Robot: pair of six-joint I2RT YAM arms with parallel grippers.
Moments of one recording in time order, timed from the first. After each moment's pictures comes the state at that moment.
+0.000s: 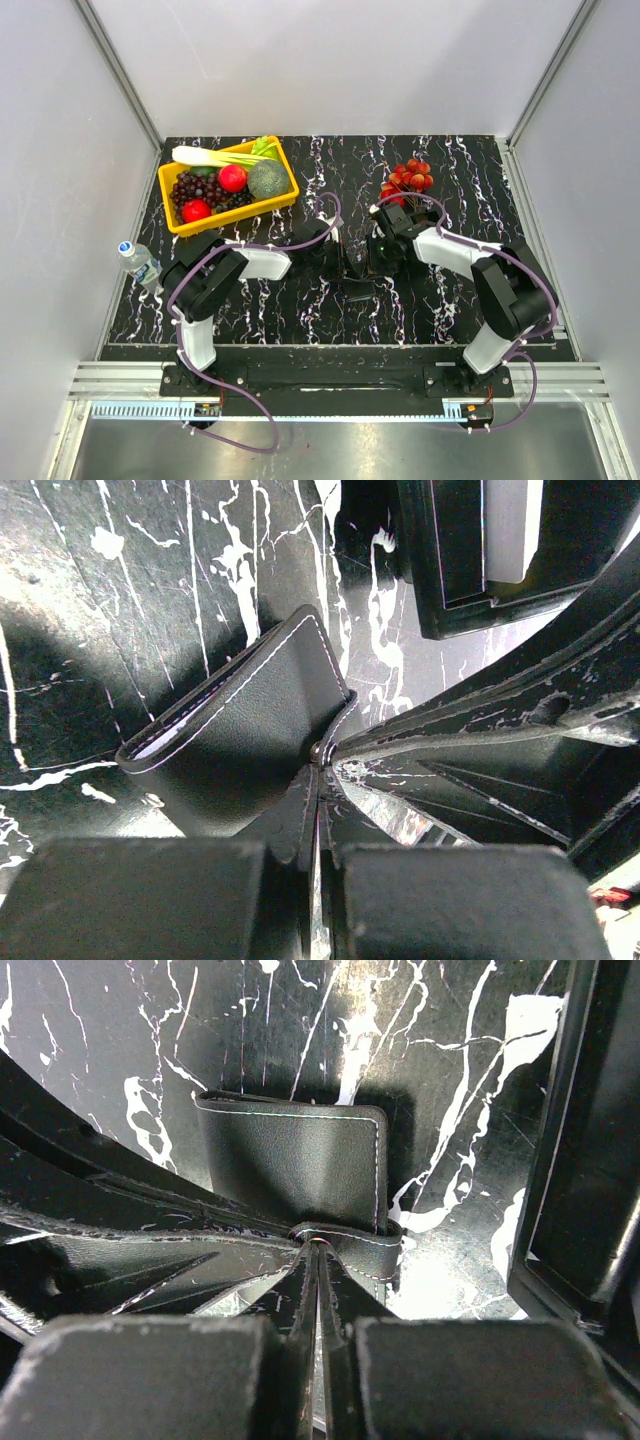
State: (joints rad) left arm -0.74 1.88 0.92 0.24 0.44 -0.88; right arm 0.53 1.67 0.96 -0.39 -0.25 0.50
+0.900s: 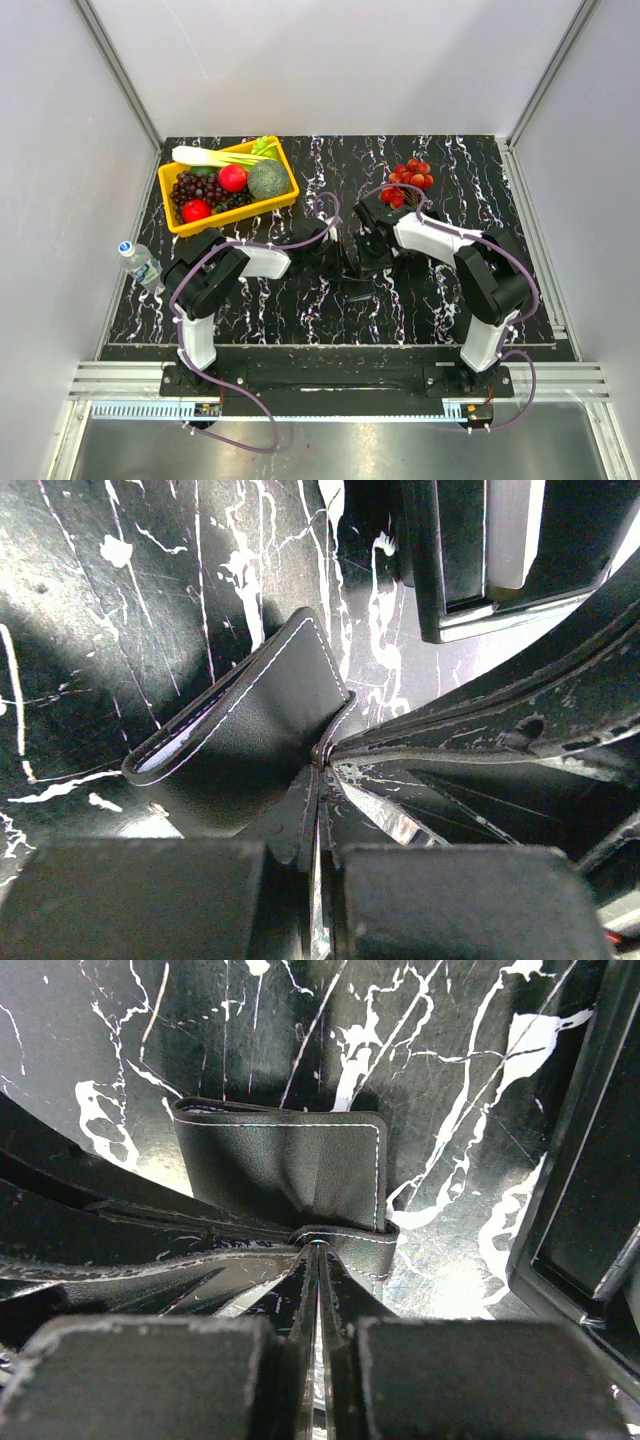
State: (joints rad) left arm -0.72 1.90 0.92 0.26 0.47 -0.90; right arm 0.60 1.81 1.17 -0.63 -0.13 0.45
